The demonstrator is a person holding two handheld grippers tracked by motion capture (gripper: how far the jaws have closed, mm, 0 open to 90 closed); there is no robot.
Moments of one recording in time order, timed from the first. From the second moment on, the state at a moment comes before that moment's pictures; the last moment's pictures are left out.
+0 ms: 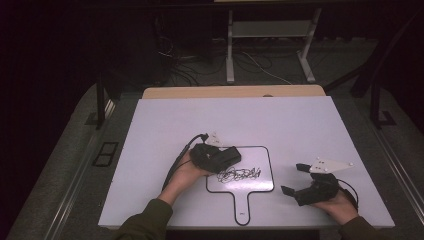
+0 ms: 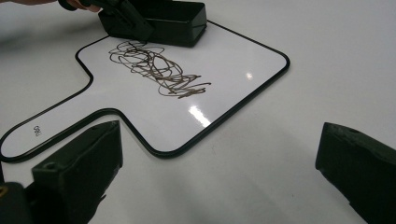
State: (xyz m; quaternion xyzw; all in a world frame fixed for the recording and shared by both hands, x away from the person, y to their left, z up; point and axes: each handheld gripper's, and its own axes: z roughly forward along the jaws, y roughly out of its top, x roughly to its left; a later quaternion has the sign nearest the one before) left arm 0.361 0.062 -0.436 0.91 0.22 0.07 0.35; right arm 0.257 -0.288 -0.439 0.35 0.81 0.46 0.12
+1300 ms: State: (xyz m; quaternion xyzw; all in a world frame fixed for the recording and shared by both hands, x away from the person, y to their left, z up) left arm 0.341 0.047 -0.438 0.91 0.20 0.07 0.35; right arm 0.257 -0.288 -0.439 0.35 0.81 0.46 0.12
